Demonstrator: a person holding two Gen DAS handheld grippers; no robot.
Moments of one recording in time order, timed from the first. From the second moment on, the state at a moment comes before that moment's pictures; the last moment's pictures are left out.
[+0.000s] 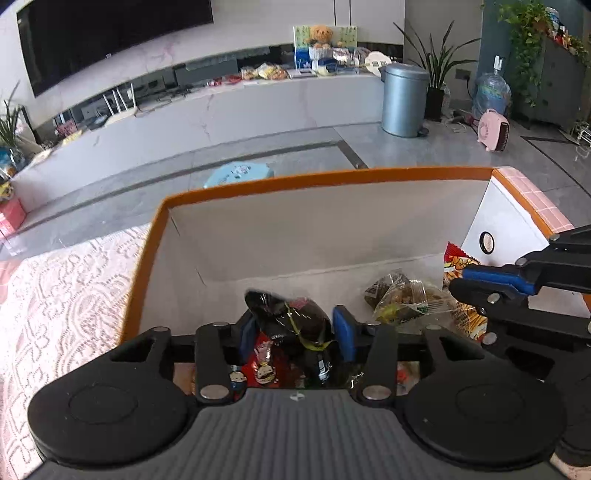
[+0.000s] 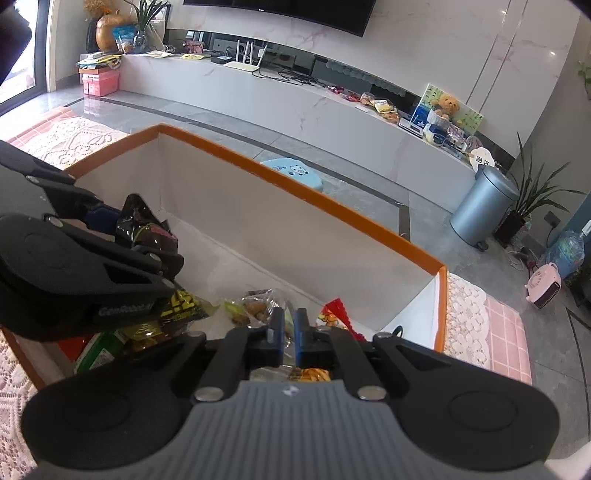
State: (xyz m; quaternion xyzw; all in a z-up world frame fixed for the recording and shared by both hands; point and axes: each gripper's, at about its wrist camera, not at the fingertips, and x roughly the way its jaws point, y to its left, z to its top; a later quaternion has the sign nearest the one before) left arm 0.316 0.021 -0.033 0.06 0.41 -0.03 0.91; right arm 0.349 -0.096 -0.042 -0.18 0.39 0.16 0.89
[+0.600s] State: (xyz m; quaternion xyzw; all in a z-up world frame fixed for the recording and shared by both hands) left arm 0.244 0.006 0.022 0.09 0.31 -0.02 0.94; right arm 0.294 -0.111 0.005 -0.18 0.37 0.16 0.90
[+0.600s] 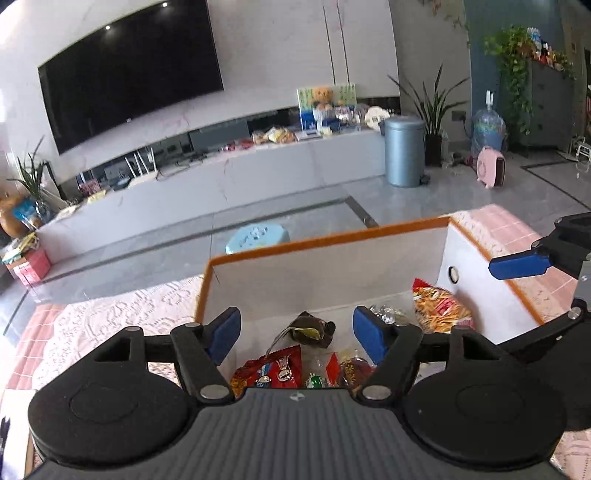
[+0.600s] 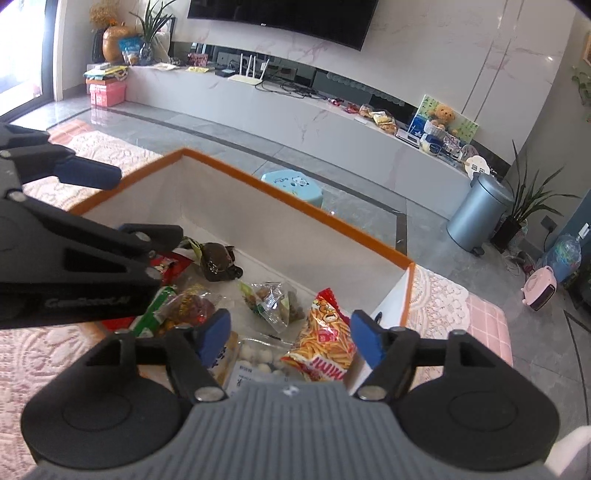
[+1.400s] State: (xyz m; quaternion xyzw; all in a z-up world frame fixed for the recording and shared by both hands) left arm 0.101 0.016 0.051 0.03 0.23 0.01 0.97; right arm 0.098 -0.170 0.064 0.00 0.26 0.11 0.96
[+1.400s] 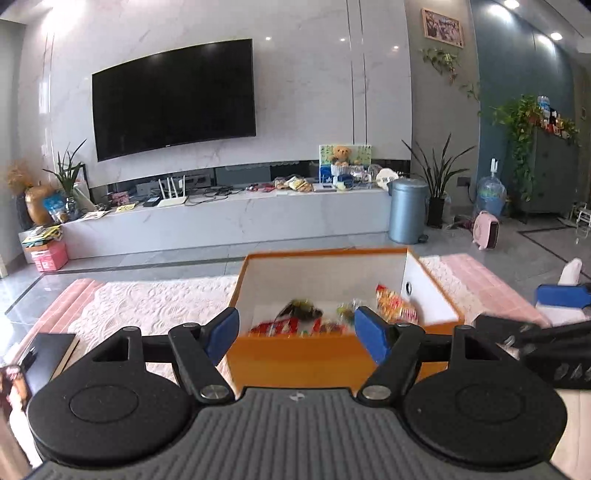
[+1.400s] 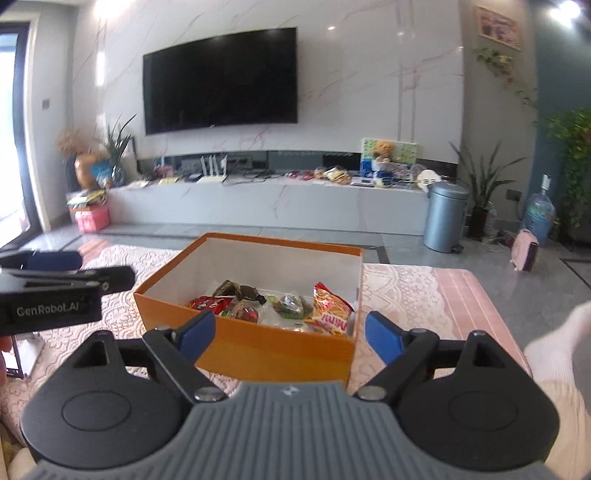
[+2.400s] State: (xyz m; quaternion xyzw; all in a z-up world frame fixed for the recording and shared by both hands) left arm 0.078 -0.022 -0.053 0.03 0.37 -0.14 0.92; right arm 0.056 -0.202 -0.040 -0.03 0.37 0.05 0.93
